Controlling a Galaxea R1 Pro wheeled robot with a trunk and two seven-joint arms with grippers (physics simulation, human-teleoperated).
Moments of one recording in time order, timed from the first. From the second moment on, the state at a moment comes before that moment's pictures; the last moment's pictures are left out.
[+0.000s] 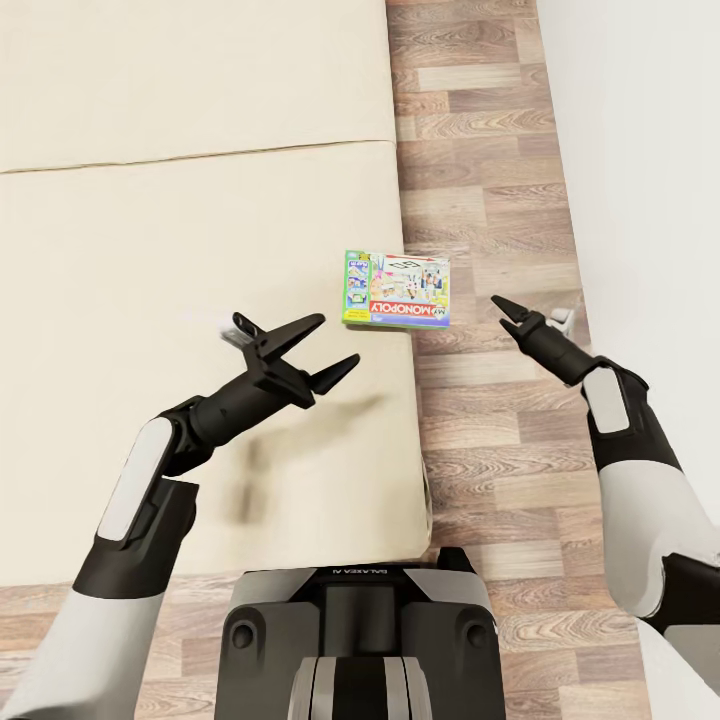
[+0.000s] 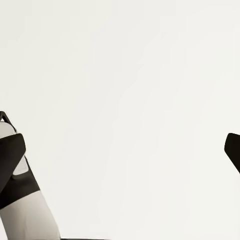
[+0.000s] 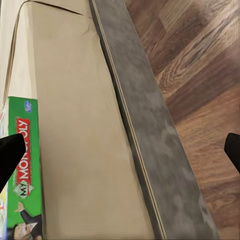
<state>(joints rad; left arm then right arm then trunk) -0.73 0.02 -0.15 -1.61 1.78 0.98 -0.17 -1.11 -0.16 -0.33 -0.84 -0.62 0.58 0.69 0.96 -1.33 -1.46</state>
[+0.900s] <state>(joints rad) -0.74 0.02 -0.15 -1.61 1.78 0.99 -0.16 -1.11 -0.14 -0.35 -0.85 -0.74 0.65 0.68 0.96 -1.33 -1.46</state>
